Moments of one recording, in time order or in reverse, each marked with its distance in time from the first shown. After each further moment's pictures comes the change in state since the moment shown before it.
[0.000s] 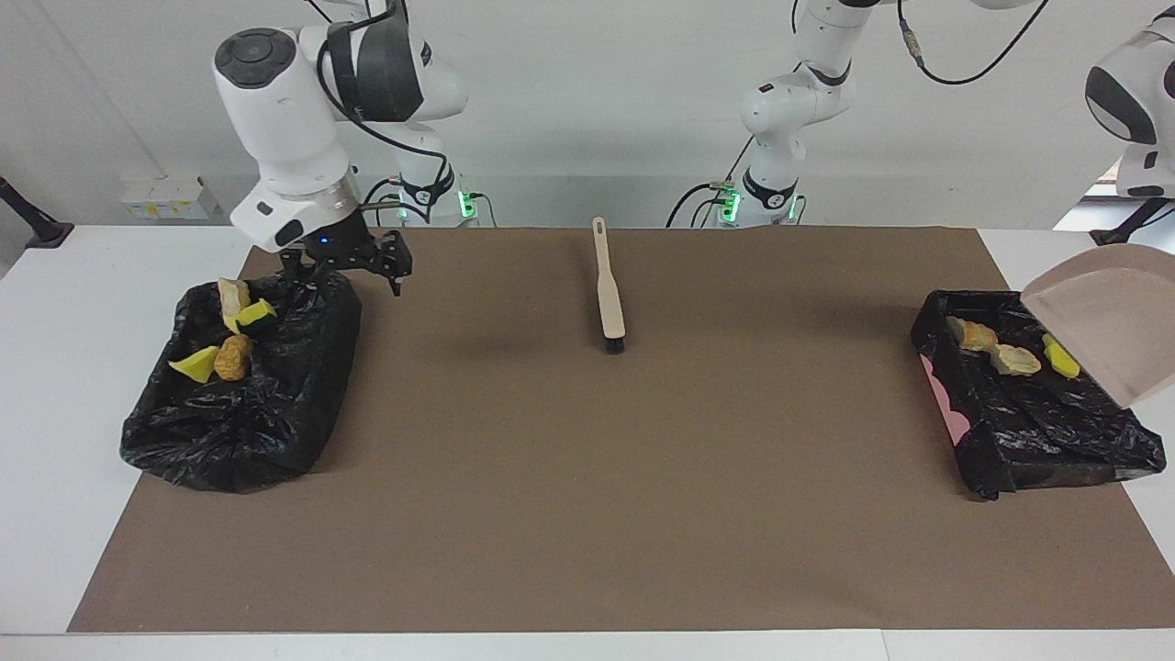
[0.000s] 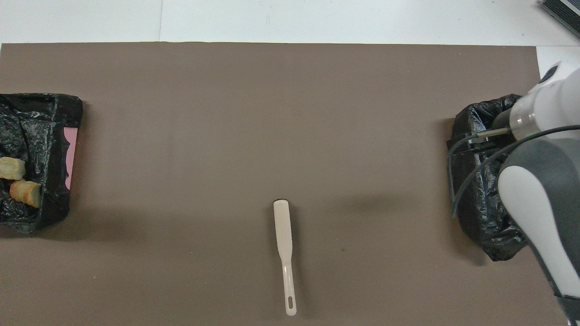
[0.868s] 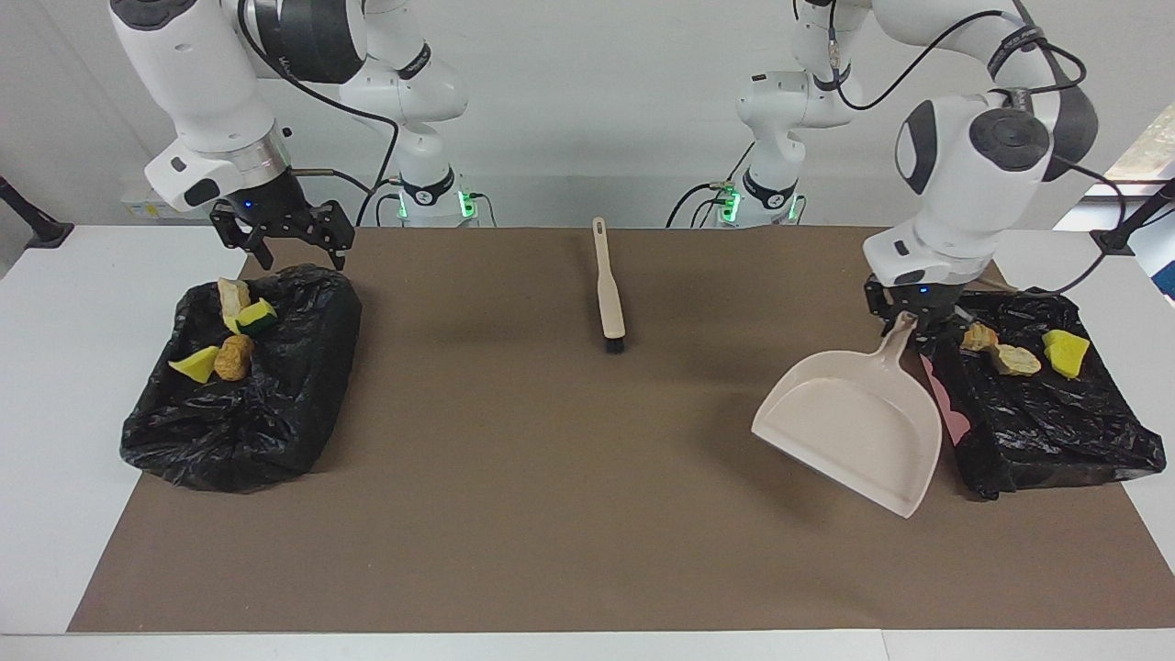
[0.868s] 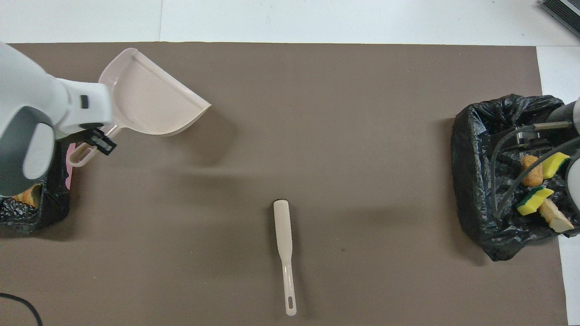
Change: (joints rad) left arm -0.448 0.057 -0.013 -0.103 -0.584 0.001 -1.097; right arm -0.071 -0.010 0.021 0.104 0.000 -0.137 0.065
